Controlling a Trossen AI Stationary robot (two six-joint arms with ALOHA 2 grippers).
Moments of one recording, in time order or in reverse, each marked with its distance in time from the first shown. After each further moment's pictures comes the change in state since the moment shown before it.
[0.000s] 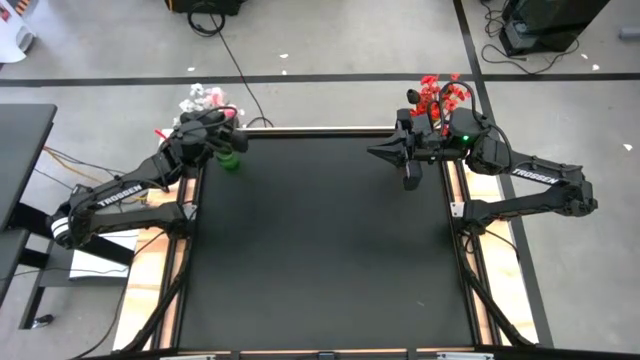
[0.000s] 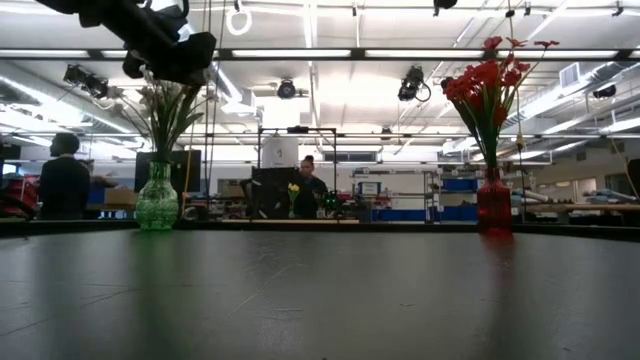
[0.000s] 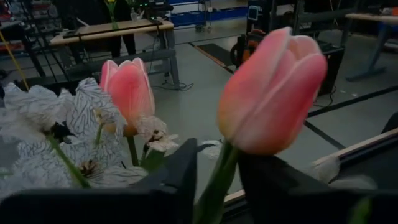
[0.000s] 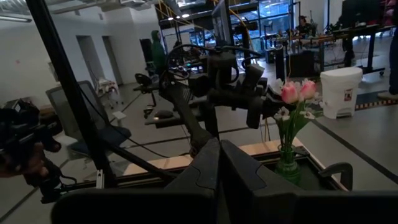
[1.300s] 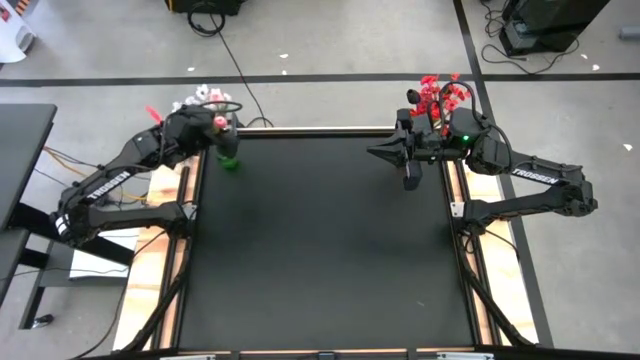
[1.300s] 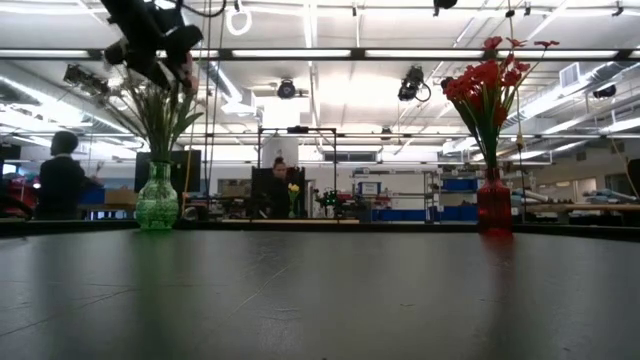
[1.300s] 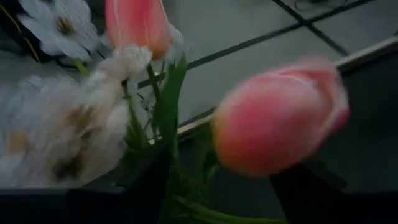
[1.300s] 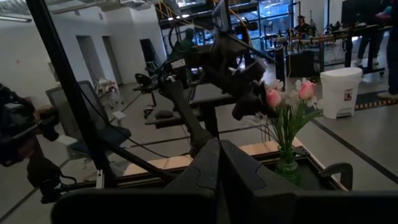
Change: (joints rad) left arm 0.057 0.097 0.344 -0.721 0.150 -0.185; right arm 0.000 0.000 0.000 0.000 0.000 0.000
